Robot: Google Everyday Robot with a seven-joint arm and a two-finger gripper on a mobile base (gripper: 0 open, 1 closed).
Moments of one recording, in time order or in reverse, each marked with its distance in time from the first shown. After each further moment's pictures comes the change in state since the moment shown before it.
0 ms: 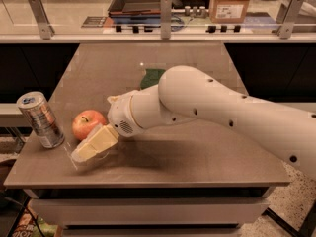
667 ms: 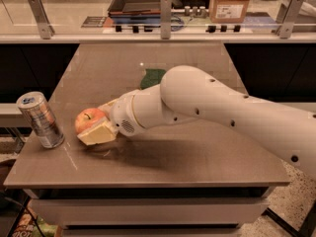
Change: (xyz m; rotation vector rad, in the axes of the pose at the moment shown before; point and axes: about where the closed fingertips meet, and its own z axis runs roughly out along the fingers) arm 0.002 -0.003 -0.001 0.003 -0.001 0.006
